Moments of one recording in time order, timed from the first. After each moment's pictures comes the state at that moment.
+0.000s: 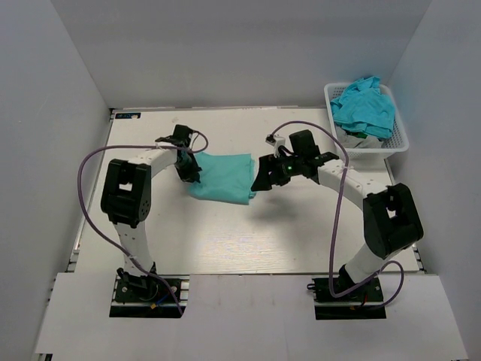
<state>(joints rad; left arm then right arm) -0.24 1.92 1.28 -0.56 0.11 -0.62 0.47 1.62 1.10 -0.30 -0.70 0.15</state>
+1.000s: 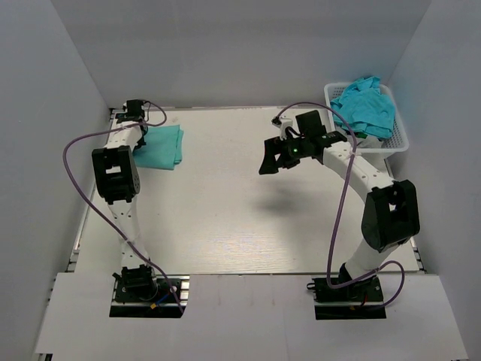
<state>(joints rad) 0.11 2.33 1.90 -0.56 -0.50 -0.02 0.40 1.68 1.35 -0.55 -0.62 0.02</state>
